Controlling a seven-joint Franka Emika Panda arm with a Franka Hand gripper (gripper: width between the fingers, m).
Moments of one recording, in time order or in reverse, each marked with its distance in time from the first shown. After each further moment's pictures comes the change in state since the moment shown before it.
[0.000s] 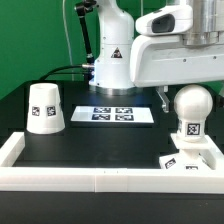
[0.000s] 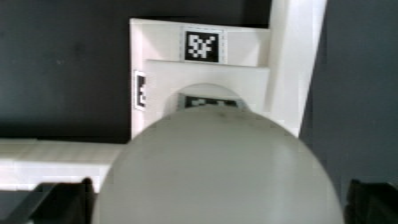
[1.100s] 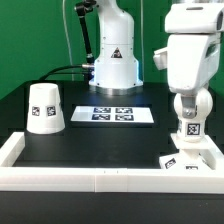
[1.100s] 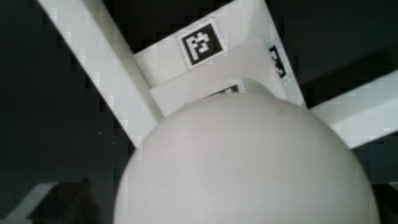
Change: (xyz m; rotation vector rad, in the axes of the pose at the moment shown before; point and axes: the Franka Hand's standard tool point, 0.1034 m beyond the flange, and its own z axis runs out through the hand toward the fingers) arm 0.005 0.000 0.001 -0.069 -0.010 -0.948
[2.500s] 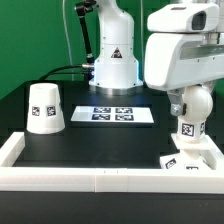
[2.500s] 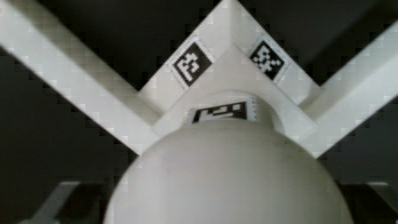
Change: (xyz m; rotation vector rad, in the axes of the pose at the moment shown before) arm -0.005 0.001 0.001 -0.023 -0.009 0.546
